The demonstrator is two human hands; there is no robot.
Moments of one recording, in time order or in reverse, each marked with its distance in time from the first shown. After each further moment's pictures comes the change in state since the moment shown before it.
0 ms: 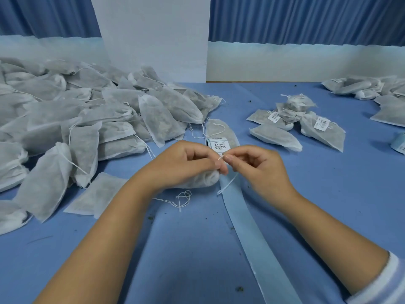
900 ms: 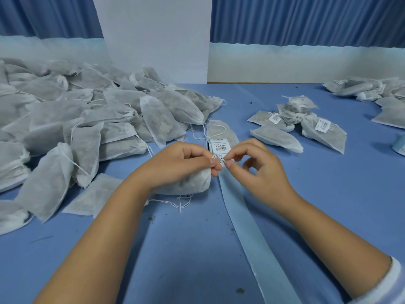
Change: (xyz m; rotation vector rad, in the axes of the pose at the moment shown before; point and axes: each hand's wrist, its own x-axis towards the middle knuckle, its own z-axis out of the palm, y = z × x) left_hand -0.002 0.001 -0.007 0.029 0.018 -0.105; right_hand -0.003 0.002 -0.001 -0.197 -0.025 -0.139
